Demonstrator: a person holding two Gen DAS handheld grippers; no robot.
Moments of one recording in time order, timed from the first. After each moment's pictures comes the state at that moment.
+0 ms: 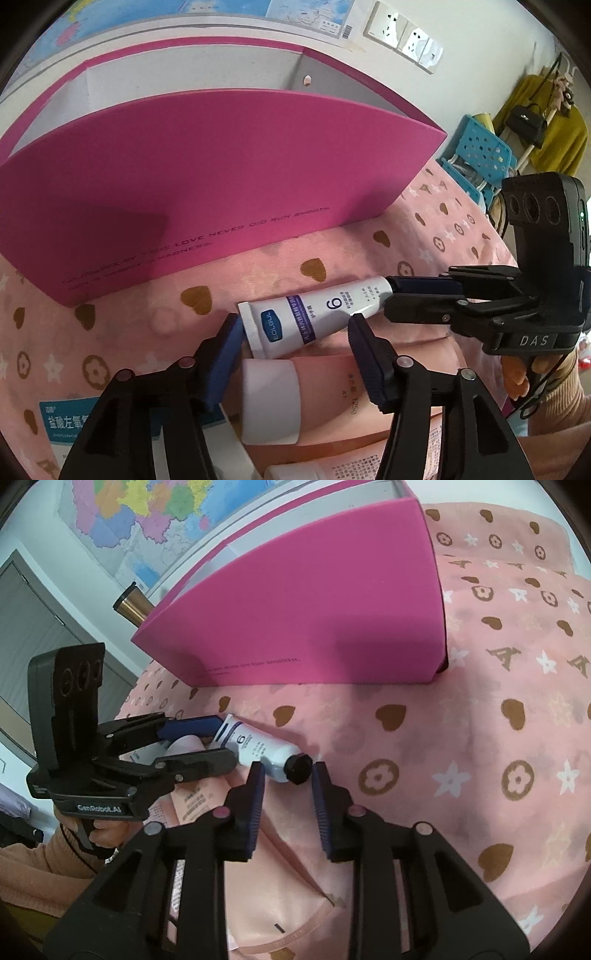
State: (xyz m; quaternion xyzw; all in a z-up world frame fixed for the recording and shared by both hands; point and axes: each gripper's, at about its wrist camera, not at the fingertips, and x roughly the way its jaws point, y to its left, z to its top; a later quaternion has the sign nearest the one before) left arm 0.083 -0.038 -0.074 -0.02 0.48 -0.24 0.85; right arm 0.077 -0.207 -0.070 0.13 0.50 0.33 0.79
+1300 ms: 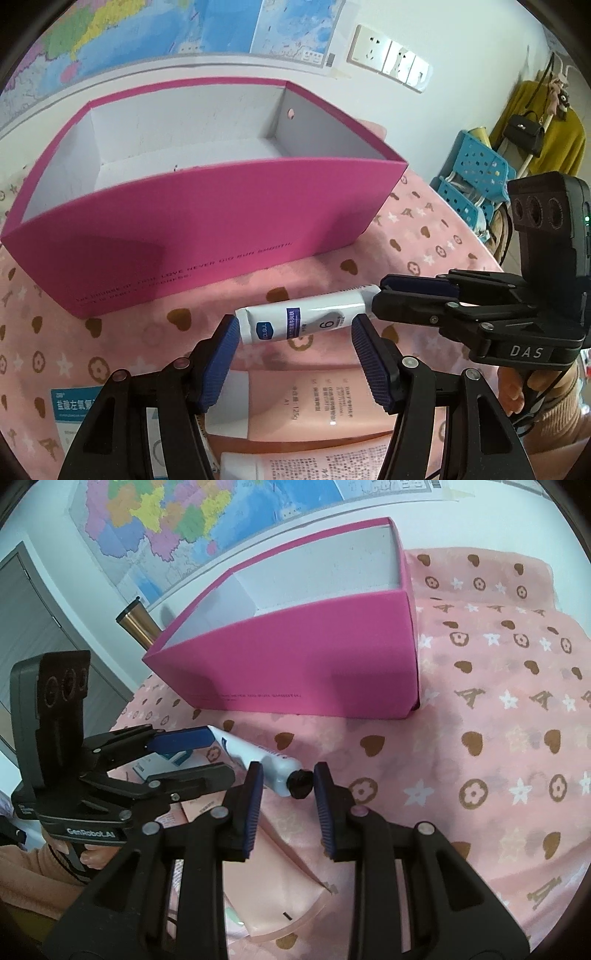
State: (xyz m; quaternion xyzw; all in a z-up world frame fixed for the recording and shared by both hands) left arm 0.064 -0.059 -0.042 -0.02 0.43 -0.22 0.87; right arm 0.070 -0.222 -0.039 0.11 0.46 0.31 0.82
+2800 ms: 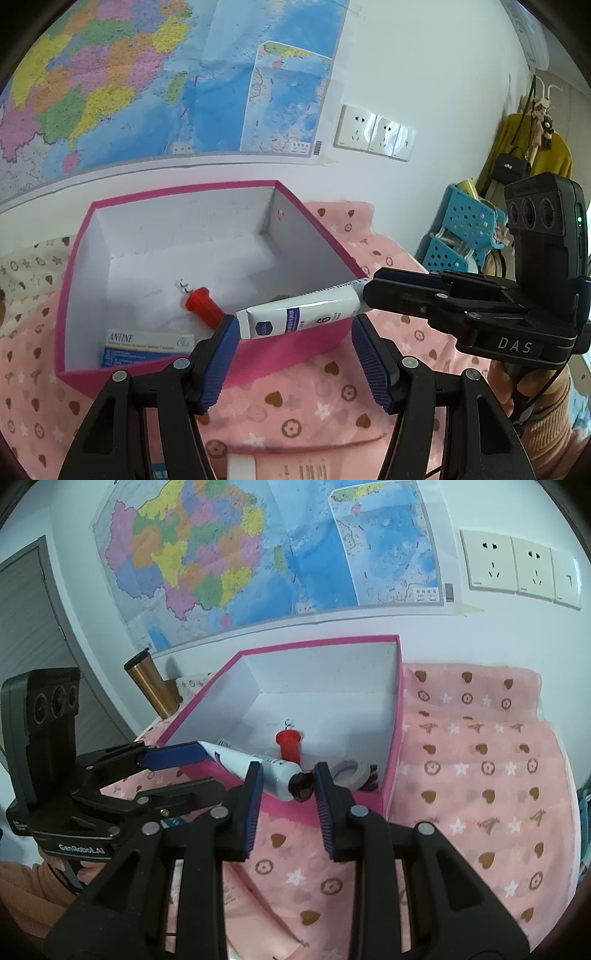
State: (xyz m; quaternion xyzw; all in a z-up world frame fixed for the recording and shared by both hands) left arm 0.085 -0.062 0.036 -0.03 0.34 -0.22 0.91; right arm 0.107 -0.232 0.049 0.07 0.37 0.30 0.88
